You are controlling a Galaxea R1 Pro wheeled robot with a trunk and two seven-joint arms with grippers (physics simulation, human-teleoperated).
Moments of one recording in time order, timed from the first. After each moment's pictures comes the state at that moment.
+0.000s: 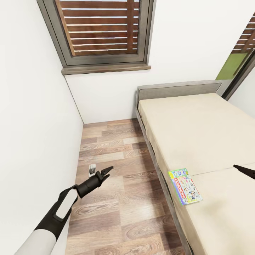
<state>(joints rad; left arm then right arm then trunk) -0.55 0.05 -0.05 -0.89 0.93 0.58 -0.60 -0.50 -0.51 -0.85 -1.20 0.06 0.88 1.45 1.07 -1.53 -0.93</state>
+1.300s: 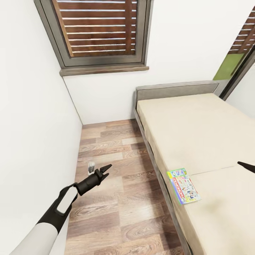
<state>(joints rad) -0.61 0.05 -0.02 -0.79 0.94 0.59 -0.61 -0.54 -0.55 -0.85 -1.14 0.05 0.84 1.39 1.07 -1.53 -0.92</state>
